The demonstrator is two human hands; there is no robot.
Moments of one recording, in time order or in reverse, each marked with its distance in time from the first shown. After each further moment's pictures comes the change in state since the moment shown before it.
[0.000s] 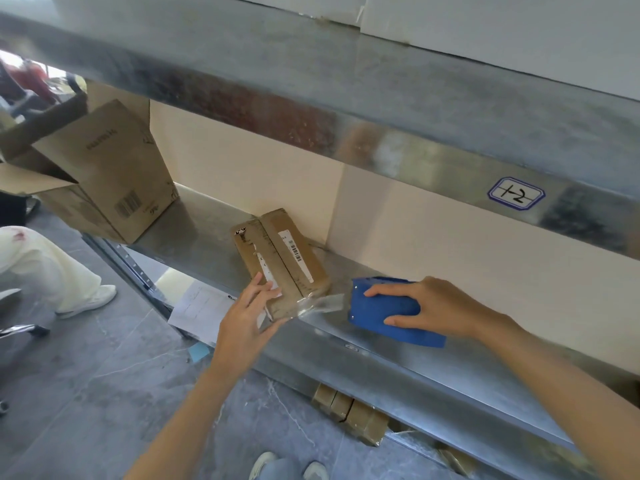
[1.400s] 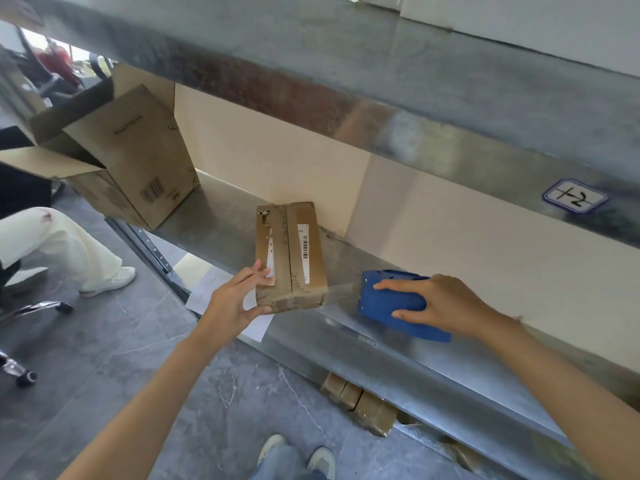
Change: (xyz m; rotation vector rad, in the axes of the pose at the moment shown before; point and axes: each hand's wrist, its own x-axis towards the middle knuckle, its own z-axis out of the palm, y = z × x) left_hand 0.012 -0.039 -0.052 -0.034 -0.175 0.014; right_hand 0.022 -0.007 0.016 -0.135 0.039 -0.020
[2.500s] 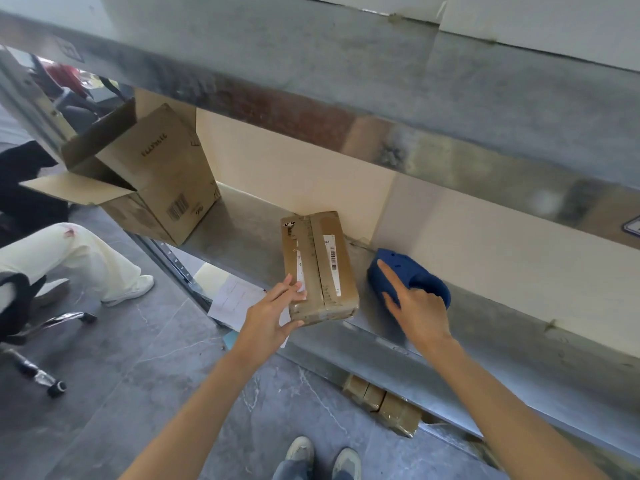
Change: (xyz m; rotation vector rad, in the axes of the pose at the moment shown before) left_hand -0.001 0.002 0.000 -0.062 0.013 -0.014; right_hand 0.064 -0.056 0.073 -0.195 0.286 0.357
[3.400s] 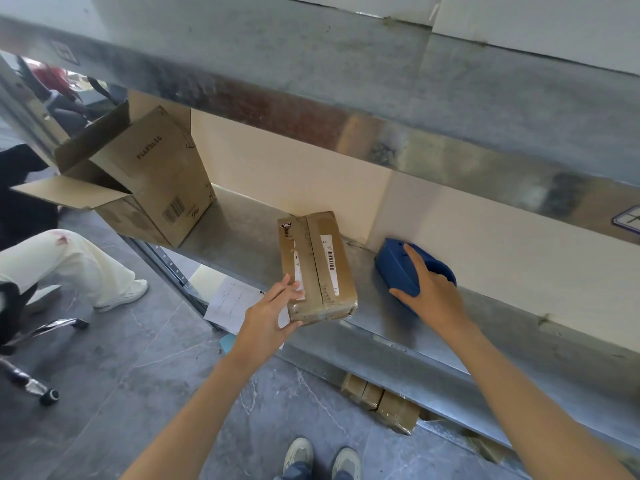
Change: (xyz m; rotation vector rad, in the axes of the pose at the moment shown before) left_hand 0.000 0.002 -0.002 0.014 0.000 -0.010; right_hand 0.013 0.042 0.004 0.321 0.010 0.112
